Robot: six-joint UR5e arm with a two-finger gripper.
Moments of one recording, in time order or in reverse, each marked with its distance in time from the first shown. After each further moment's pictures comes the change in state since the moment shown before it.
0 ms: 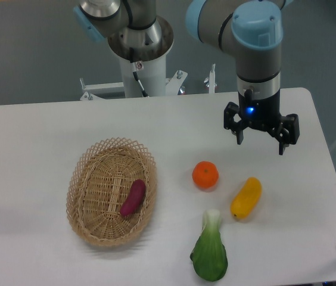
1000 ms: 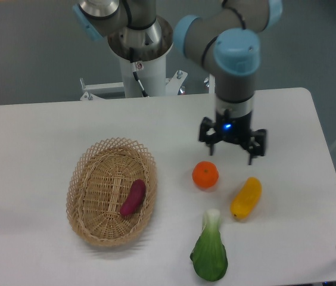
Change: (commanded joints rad) arm -0.139 0.011 -0.210 0.048 -0.061 -0.375
